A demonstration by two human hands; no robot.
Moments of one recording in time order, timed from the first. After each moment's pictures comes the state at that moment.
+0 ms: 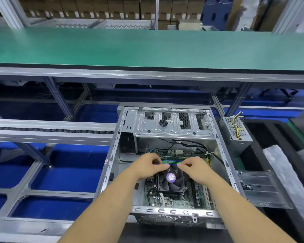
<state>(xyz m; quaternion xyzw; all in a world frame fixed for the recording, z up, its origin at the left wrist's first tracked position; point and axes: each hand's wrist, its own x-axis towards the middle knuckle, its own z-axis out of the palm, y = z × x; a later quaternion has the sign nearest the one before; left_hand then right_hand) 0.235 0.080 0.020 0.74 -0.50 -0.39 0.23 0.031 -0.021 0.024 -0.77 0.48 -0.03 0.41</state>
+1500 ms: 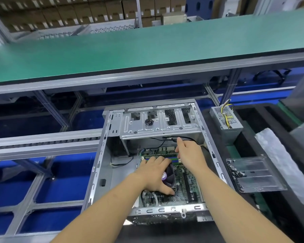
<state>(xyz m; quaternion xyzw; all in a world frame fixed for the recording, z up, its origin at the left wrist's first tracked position) 0.185 0.067 0.024 0.66 -0.71 -0.23 -0.08 0.038 -0.025 0.040 -0.72 0.54 -0.23 0.37</state>
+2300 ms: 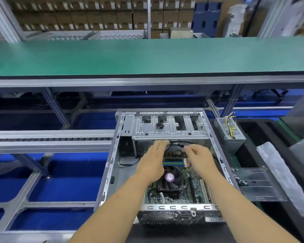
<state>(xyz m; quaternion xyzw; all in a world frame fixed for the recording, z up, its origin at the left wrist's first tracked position) 0.198 0.079 0.049 0.73 -0.63 -0.14 0.21 0.031 -0.001 0.072 -0.70 0.50 -0.26 0.43</state>
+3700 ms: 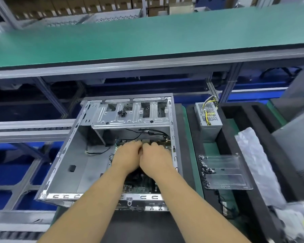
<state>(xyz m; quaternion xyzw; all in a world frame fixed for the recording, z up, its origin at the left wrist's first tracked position) 0.133 0.044 0.035 0.81 -0.56 -0.10 0.13 0.013 0.005 0.069 -0.90 0.40 0.02 0.17</state>
